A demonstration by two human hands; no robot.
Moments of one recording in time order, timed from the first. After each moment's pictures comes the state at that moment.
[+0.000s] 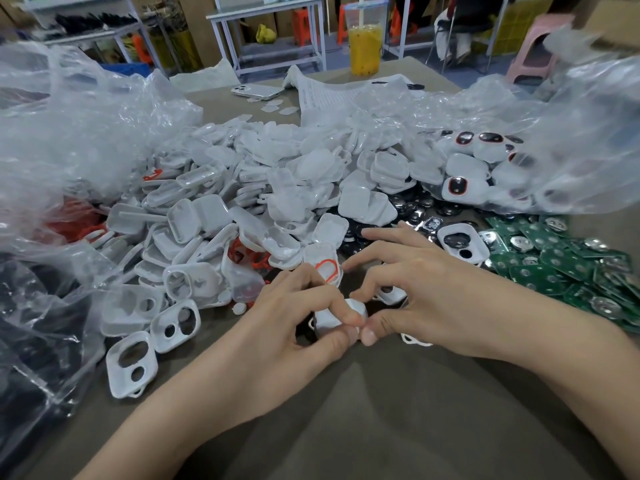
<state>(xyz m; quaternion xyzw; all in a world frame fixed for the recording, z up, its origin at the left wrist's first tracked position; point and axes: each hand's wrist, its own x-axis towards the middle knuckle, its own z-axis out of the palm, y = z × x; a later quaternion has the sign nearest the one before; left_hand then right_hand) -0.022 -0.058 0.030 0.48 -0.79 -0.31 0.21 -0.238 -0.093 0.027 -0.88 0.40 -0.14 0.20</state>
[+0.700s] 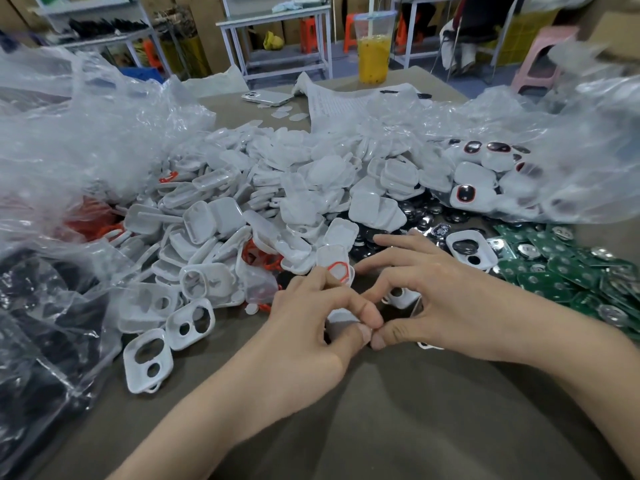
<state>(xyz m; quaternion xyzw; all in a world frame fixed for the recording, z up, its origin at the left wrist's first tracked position) -0.032 -0.056 0.025 0.53 -0.76 -0.33 0.20 -0.242 -0.091 0.027 -0.87 0.40 -0.15 0.23</state>
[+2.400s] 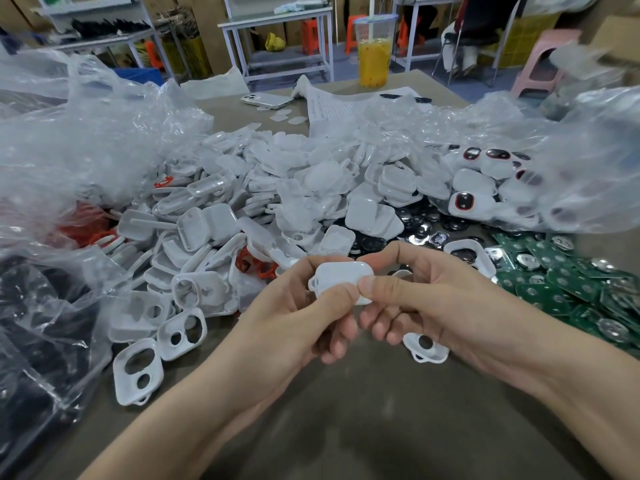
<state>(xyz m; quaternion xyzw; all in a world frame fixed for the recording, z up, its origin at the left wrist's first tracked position) -0.033 -0.068 0.026 0.39 -0.50 -0.66 0.40 -0.228 -0.082 0.040 -0.50 0.38 -0.36 0.69</state>
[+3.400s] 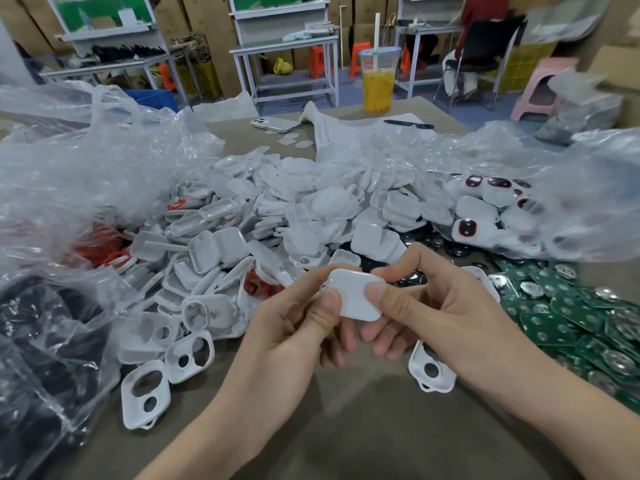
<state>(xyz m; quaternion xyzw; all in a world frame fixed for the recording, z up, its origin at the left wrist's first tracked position) -0.034 -0.065 0.029 0.36 -0.61 -0.50 0.49 -0.222 -0.078 0.045 -0.56 0.37 -0.45 0.59</state>
